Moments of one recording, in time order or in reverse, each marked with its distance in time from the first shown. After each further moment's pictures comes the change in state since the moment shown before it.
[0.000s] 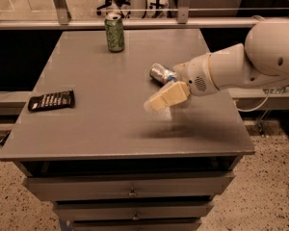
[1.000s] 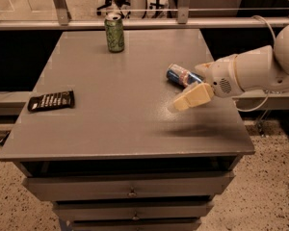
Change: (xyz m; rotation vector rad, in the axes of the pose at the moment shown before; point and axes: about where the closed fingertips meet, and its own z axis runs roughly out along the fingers) arm 0.030 -0.032 -0.042 0.070 0.020 0.000
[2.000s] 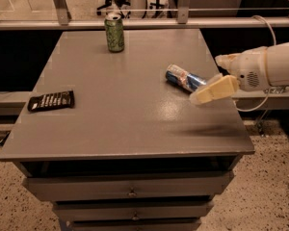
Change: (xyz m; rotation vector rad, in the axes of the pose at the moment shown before) arm 0.001 -0.029 -0.045 0.037 -0.062 -0.020
